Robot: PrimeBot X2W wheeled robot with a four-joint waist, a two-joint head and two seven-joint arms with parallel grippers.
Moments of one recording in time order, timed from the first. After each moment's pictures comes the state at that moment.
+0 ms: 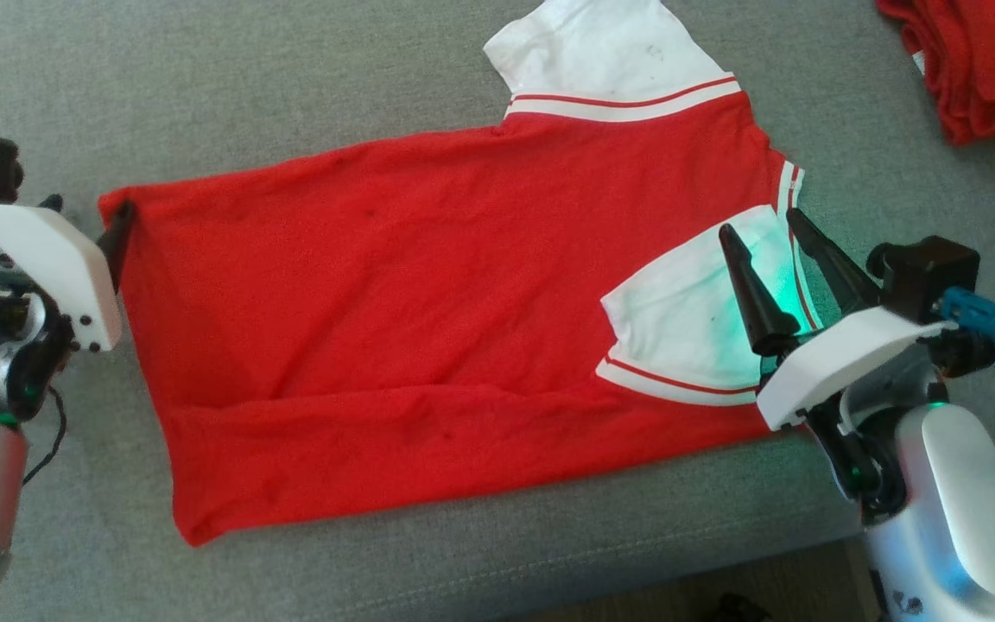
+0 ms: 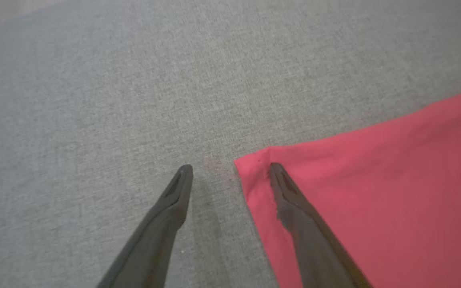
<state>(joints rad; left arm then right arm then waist) -0.54 0.47 -0.23 0.37 -0.43 -0.04 0.44 -0.25 -0.11 0.15 0.07 0.26 0.13 0.24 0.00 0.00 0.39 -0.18</state>
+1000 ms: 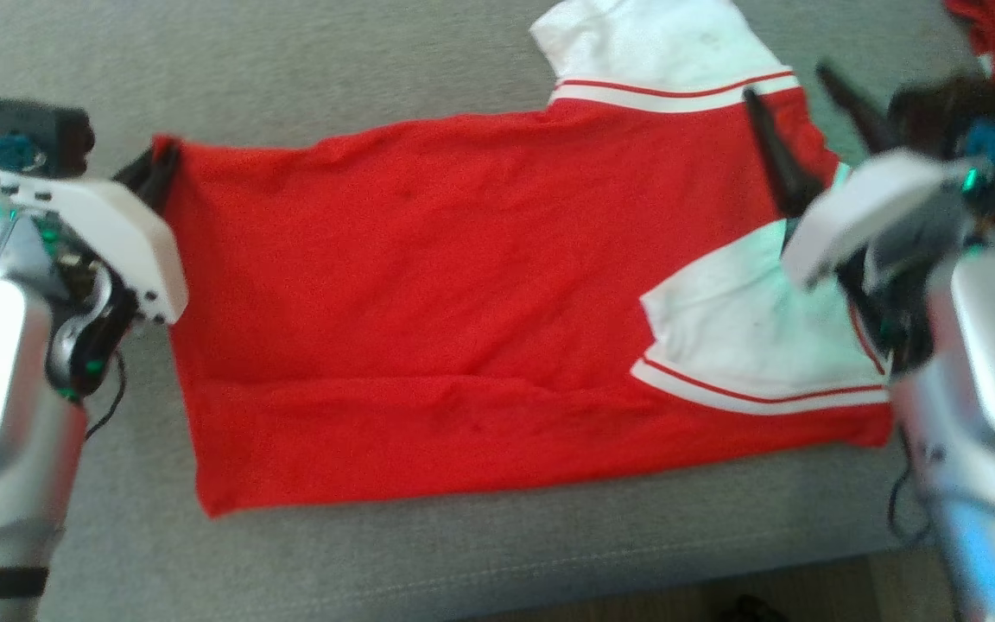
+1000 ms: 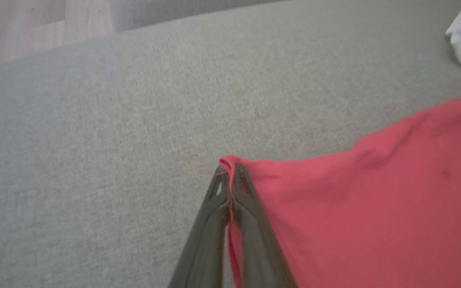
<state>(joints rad) -0.60 0.42 -0.32 0.38 -0.44 -0.09 0.31 -0.54 -0.18 0.19 0.22 0.24 0.13 0.28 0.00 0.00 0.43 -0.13</state>
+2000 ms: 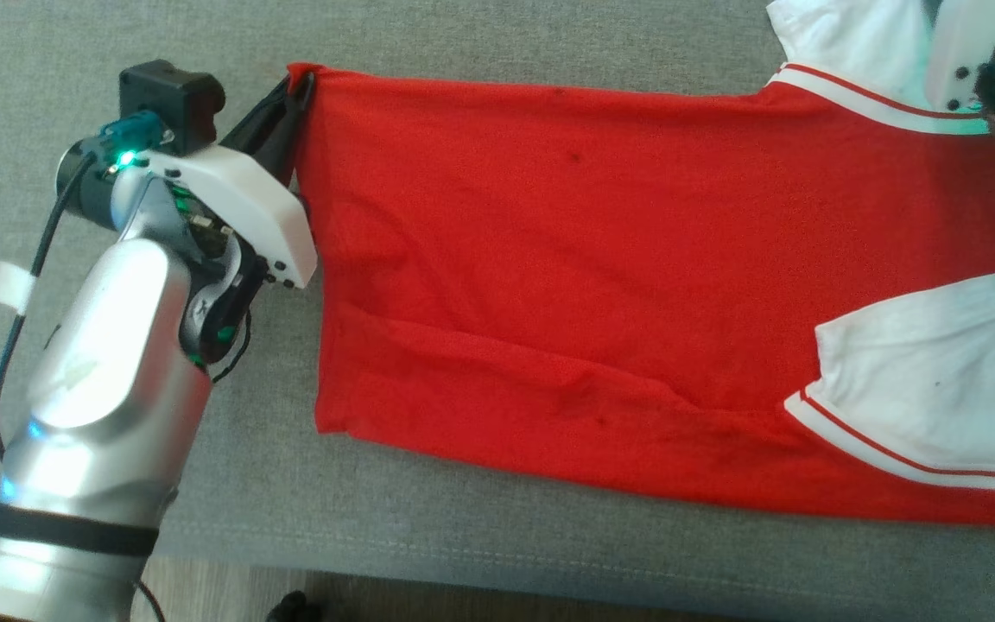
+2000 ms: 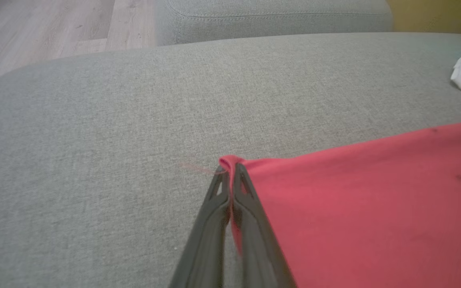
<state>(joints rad) -0.71 0.24 -0.43 0.44 -0.41 -0.10 0.07 -1.09 -0.34 0.25 0.89 0.22 0.13 0.47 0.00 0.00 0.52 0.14</state>
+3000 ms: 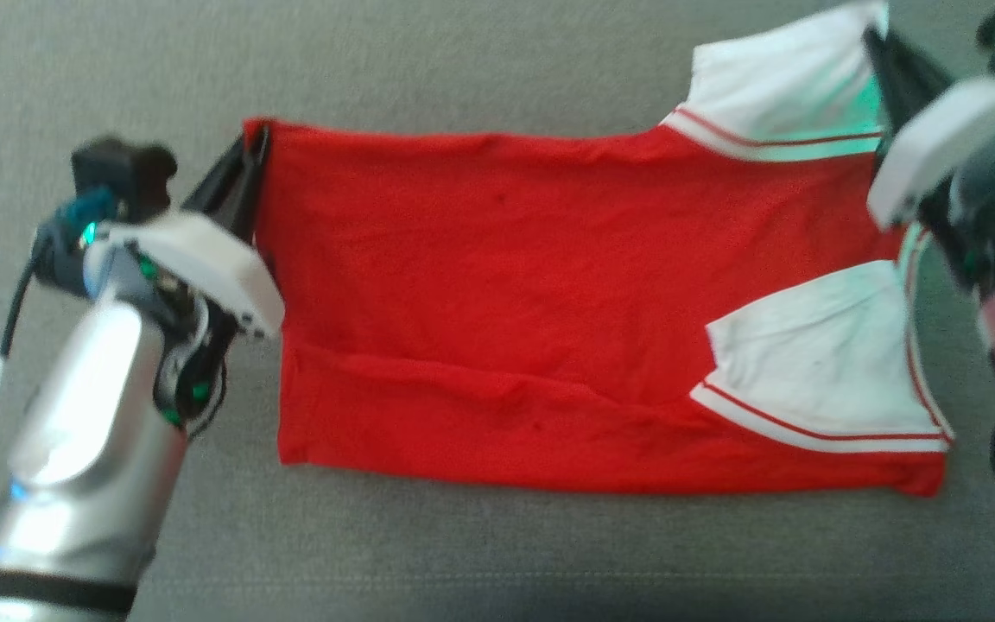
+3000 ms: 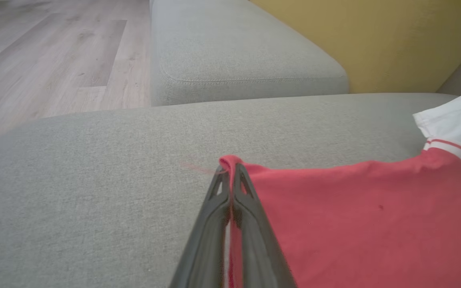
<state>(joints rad) -0.62 0.28 -0.41 0.44 -0.46 -0.08 -0.02 -0.87 -0.39 0.42 0.71 0.47 0.13 0.14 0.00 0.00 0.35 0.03</state>
